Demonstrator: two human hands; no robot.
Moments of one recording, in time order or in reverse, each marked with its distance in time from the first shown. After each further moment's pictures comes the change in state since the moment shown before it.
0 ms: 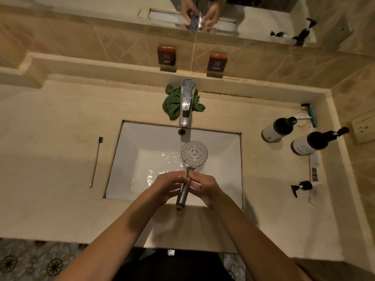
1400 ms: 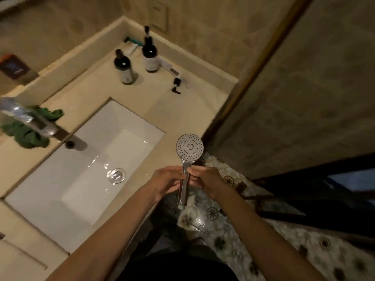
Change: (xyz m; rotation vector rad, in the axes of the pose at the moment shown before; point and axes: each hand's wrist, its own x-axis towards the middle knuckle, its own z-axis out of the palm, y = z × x) left_hand -0.069 -0.123 0.072 0.884 -0.640 -0.221; right_hand -0.179 0.215 -0.028 0.689 0.586 -0.316
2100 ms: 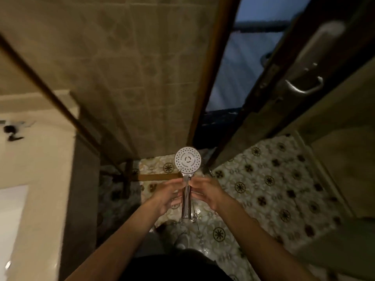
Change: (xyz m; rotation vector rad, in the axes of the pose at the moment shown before) left_hand -0.013 -0.163 0.268 0.552 -0.344 -0.219; right_hand -0.240 0.152 -0.208 0.566 0.617 -0.181
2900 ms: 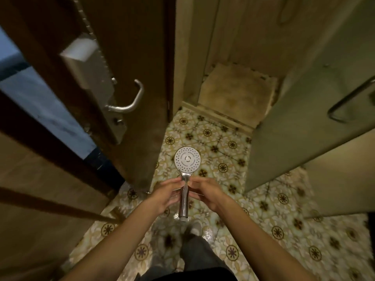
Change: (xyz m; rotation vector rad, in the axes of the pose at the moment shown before) left_hand 0.087 0.030 0.301 0.657 -0.474 -0.151; right_hand -0.048 -0.013 -0.240 0.698 0.547 -0.142
